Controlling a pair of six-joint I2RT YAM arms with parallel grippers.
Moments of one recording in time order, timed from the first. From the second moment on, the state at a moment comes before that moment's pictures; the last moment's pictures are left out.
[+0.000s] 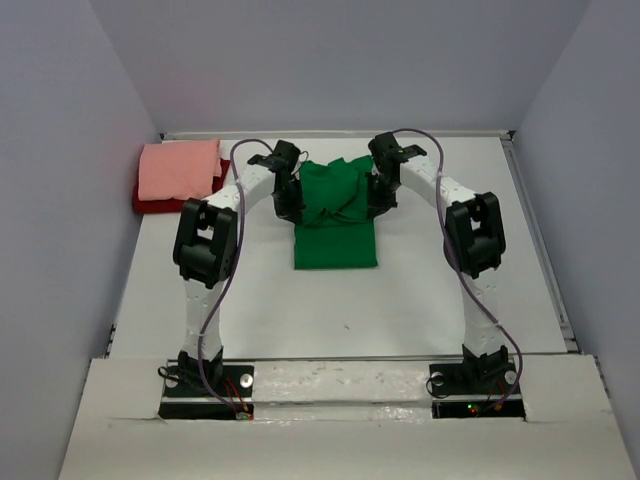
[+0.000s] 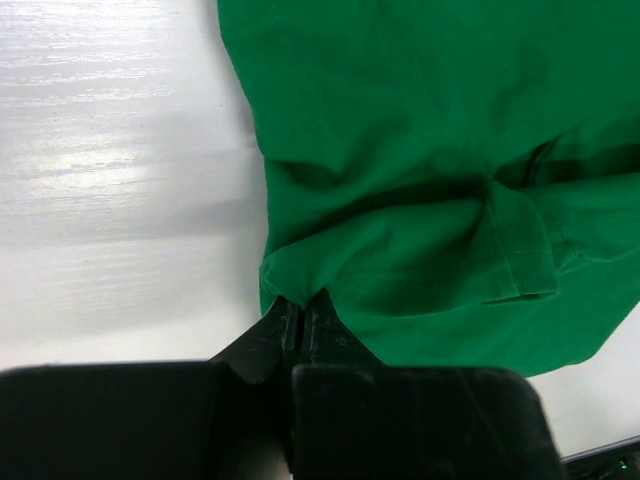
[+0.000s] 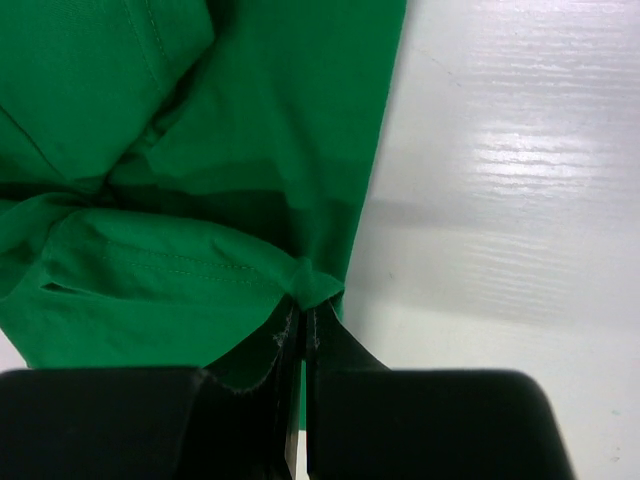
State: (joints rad) left arm -0.38 2.10 1.70 -0.79 0.13 -0.48; right arm 0.38 2.22 1.91 -0.92 -0.08 0.41
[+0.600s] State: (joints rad) left arm -0.36 2.10 1.74 -0.80 -0.01 -0.45; right arm 0.37 2.31 2.12 -1.01 0.02 0.34
